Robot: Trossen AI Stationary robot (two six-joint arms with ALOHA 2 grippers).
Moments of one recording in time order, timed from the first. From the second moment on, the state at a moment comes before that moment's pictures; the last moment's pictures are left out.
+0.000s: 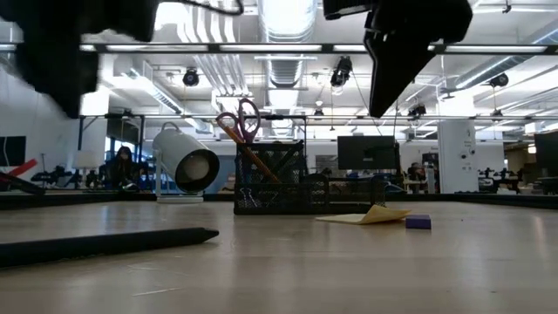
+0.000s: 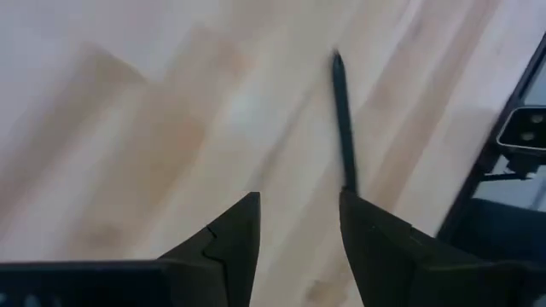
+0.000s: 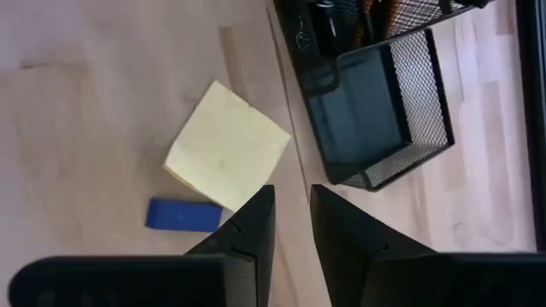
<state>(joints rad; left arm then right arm) -0.51 1.45 1.04 -0.68 -0.03 -1.12 0.42 1.92 1.57 -1.20 0.49 0.62</state>
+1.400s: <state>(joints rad) -0.69 1.91 1.25 -0.60 -0.04 -1.46 0.49 1.88 1.45 -1.28 0.49 0.70</state>
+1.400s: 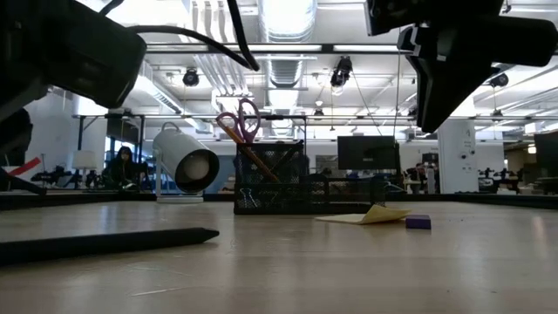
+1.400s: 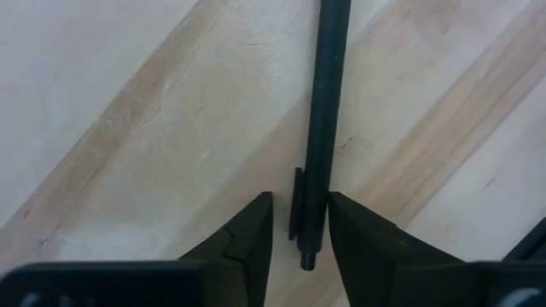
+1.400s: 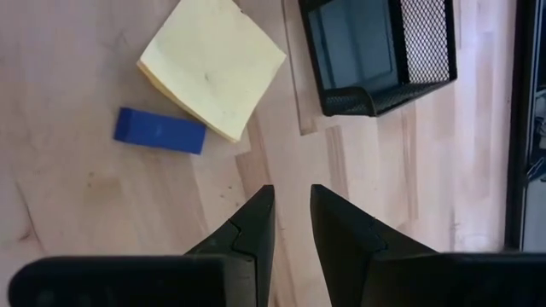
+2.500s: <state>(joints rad) -0.65 1.89 1.25 -0.63 -0.24 -1.12 0.49 1.88 1.45 -1.28 0.49 0.73</state>
